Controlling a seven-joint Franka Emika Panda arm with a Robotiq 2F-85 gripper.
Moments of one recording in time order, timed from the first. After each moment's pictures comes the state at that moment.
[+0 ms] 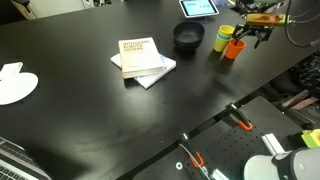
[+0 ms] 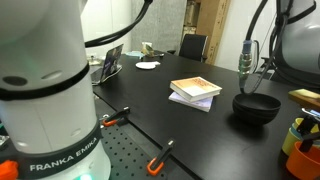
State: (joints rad) arm -0.36 0.52 -0.32 -2.05 0.06 2.52 0.12
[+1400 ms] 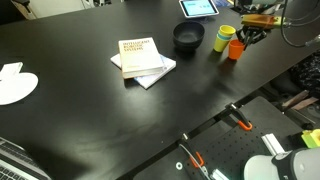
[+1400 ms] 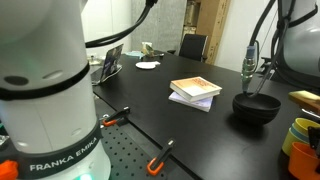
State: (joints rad) arm -0.35 0.55 -0.34 -2.02 0.09 2.52 0.24
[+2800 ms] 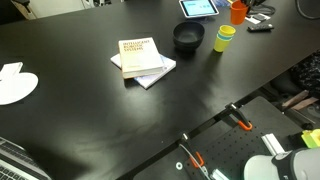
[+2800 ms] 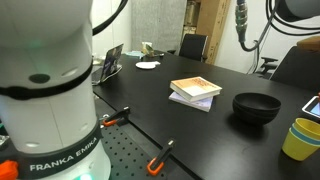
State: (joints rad) arm -0.14 0.33 -0.47 -2.00 -0.12 2.48 0.65
